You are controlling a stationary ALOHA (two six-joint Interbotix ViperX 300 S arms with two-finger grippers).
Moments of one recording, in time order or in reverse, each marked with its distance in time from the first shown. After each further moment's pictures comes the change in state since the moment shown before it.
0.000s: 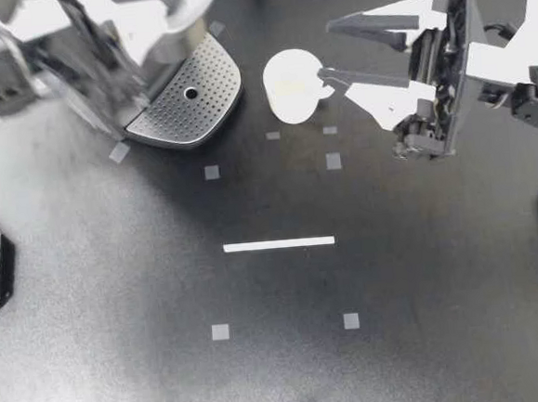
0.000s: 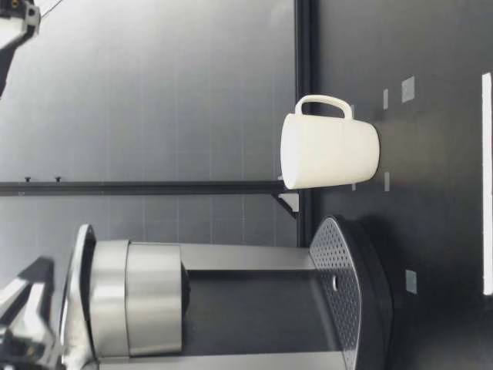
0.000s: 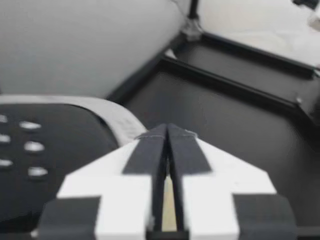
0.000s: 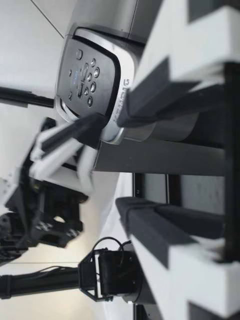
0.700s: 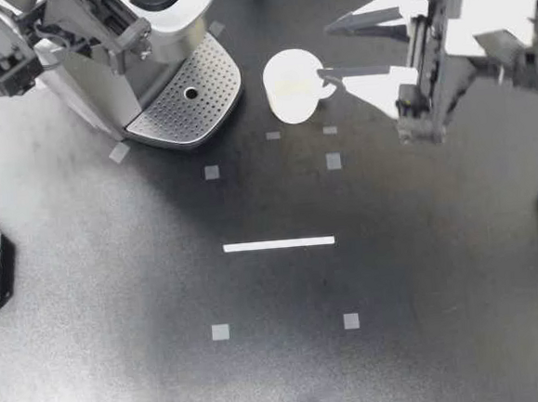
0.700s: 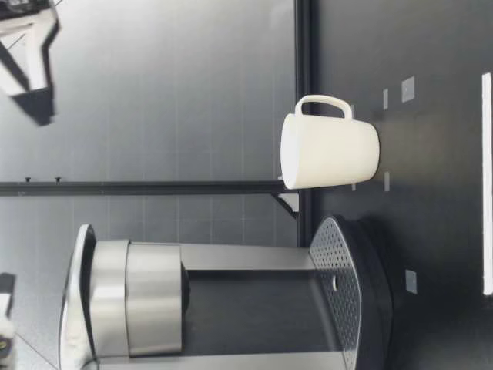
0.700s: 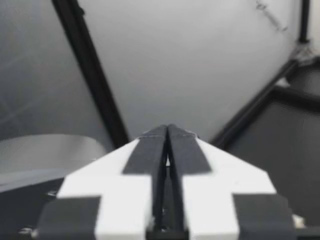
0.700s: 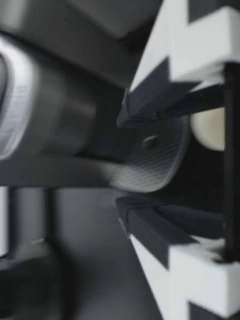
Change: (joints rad) left arm -0.066 -0.002 -0.129 -0.184 0.390 0.466; right arm -0.091 -0.028 -0.173 -0.021 0.695 -0.012
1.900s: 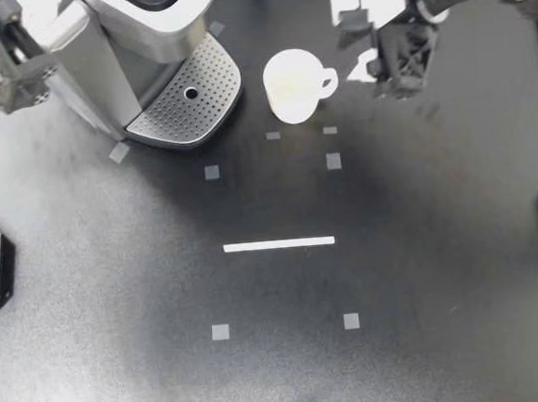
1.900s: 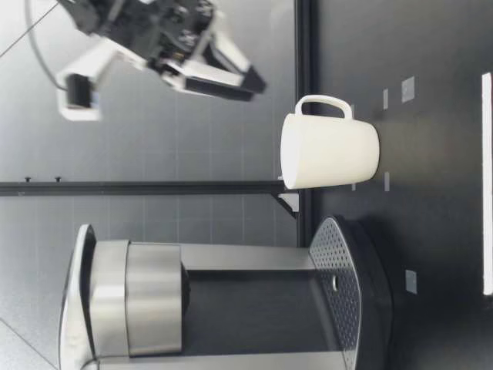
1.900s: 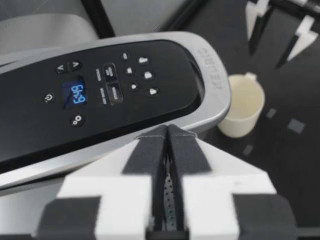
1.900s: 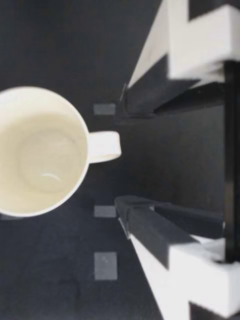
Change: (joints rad) left arm -0.080 -0.176 -0.175 -0.894 0.383 0.807; right arm -0.310 0.431 -0.190 0.368 0.572 -0.712
